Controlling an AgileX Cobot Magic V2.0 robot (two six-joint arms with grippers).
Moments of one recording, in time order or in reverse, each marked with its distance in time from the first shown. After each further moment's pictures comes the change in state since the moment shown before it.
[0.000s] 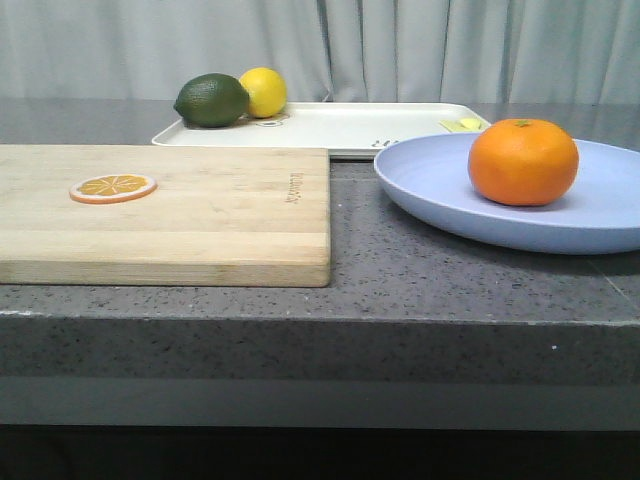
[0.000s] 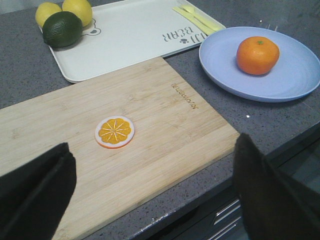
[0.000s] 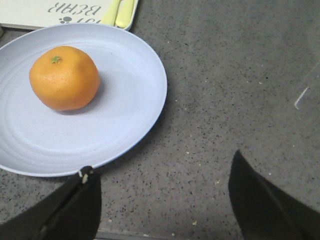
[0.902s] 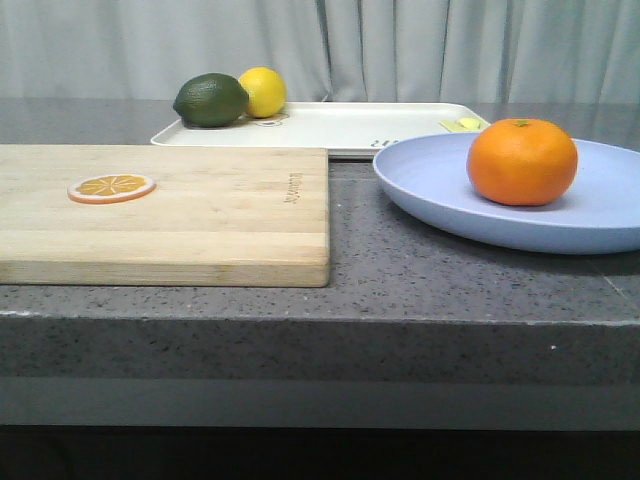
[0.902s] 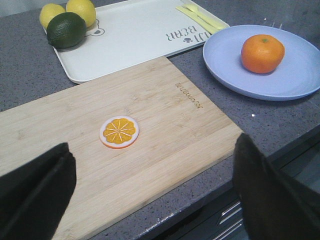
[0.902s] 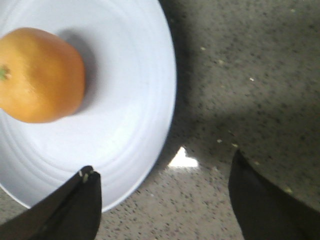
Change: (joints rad) left arm 0.000 0.000 0.003 0.018 -0.001 0.000; right arm -0.399 0.722 -0.396 0.593 0.388 -0.363
